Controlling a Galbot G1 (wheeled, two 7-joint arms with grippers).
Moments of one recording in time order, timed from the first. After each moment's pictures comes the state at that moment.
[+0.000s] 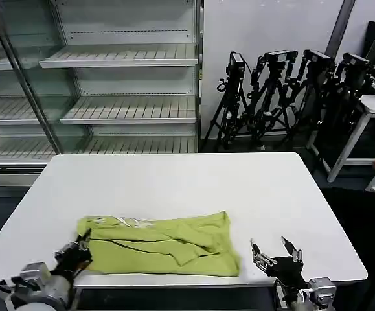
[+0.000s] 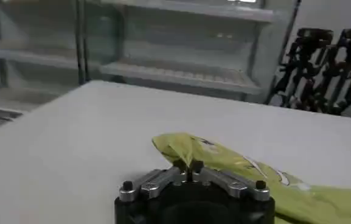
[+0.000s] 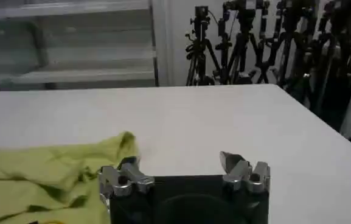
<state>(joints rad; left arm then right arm) 1.59 -1.05 -0.69 -2.21 -0.73 0.42 -0.34 -1.69 1.11 0.52 2.37 0.49 -0.45 0.26</state>
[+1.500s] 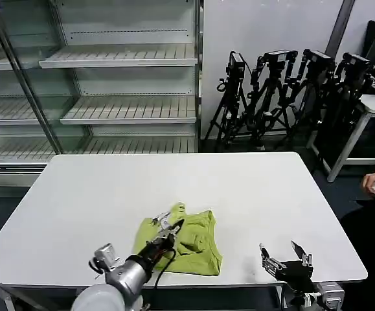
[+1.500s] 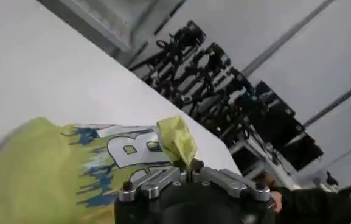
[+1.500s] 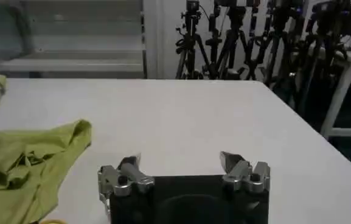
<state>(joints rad) 1.31 -1.26 -0.22 -2.24 -1.14 0.50 -0.38 -1.73 1.09 0.56 2.38 0.48 -0.45 0.28</state>
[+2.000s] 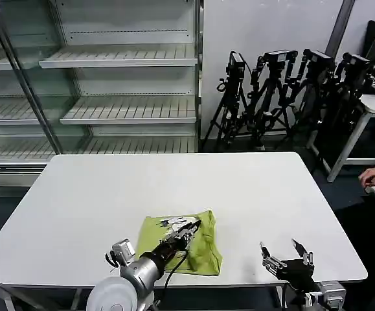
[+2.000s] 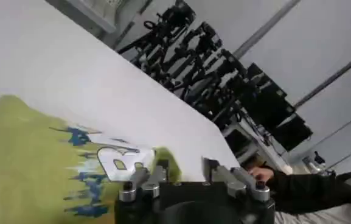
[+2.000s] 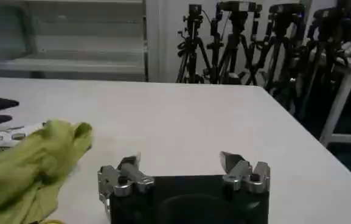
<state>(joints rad) 1.25 -1.24 -0.17 -2.18 -1.14 0.51 -0.34 -1.73 1.07 0.56 2.39 0.48 -0.45 0.28</state>
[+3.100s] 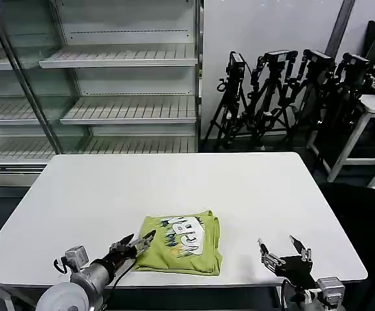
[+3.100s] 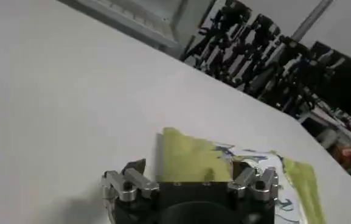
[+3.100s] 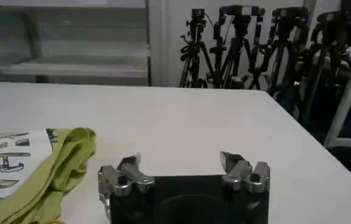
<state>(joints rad) 1.40 -1.08 -0.45 -2.13 -1.06 0.57 -0.23 -1.71 1.06 0.57 2.39 0.49 -0.45 0.28</state>
